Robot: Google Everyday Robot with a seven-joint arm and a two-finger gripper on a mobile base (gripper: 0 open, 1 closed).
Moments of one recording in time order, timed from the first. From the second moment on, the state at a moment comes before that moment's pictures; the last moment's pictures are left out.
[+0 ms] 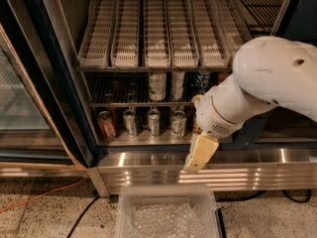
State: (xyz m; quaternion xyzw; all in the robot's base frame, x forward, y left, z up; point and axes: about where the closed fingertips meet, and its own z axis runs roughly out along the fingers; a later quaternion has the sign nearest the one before) arm 0.457 -0.083 0.809 -0.63 0.74 0.06 0.22
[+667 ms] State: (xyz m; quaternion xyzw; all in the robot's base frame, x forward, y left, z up) arm 0.475 -0.057 0.787 -0.62 0.74 0.06 0.26
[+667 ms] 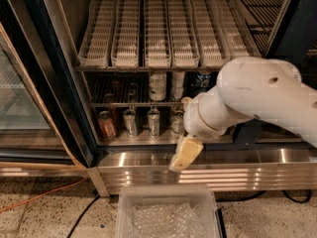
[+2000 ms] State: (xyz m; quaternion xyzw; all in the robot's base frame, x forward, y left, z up) arm 0.536 0.051 0.755 -0.61 0.67 0.13 0.41
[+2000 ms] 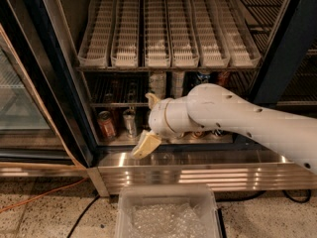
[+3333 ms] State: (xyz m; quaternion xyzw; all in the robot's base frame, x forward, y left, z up) arm 0.564 0.126 0.743 -0.56 0.62 0.17 0.52
